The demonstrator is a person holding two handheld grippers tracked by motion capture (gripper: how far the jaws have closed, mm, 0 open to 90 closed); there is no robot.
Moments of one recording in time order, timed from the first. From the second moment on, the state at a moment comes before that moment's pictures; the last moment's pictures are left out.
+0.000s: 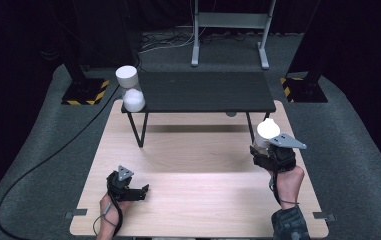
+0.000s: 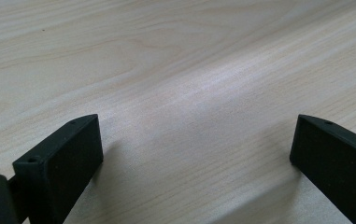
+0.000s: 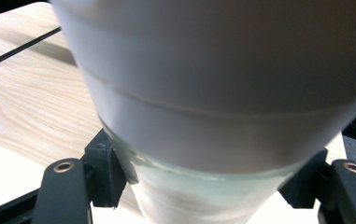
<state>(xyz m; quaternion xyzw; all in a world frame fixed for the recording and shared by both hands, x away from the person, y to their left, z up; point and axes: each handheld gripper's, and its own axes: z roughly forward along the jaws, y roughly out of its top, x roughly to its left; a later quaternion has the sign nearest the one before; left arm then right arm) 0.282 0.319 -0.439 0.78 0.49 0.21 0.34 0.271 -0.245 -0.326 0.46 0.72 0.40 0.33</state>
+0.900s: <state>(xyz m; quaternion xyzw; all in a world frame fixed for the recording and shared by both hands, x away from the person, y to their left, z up) 0.282 0.320 -0.438 0.78 0.49 0.21 0.34 0.288 -0.259 -0.294 0.45 0.72 0.42 0.32</state>
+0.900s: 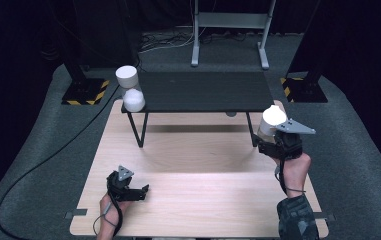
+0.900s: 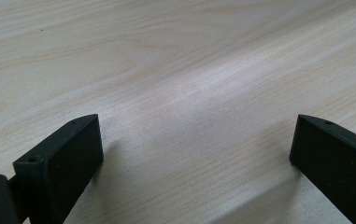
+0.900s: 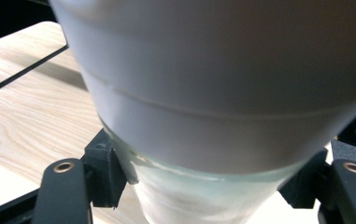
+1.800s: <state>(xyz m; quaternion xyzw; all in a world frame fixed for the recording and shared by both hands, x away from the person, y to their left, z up) 0.282 0.320 -0.439 0.78 0.49 0.21 0.34 0.302 -0.255 -0.262 0.45 0.72 0.42 0.34</state>
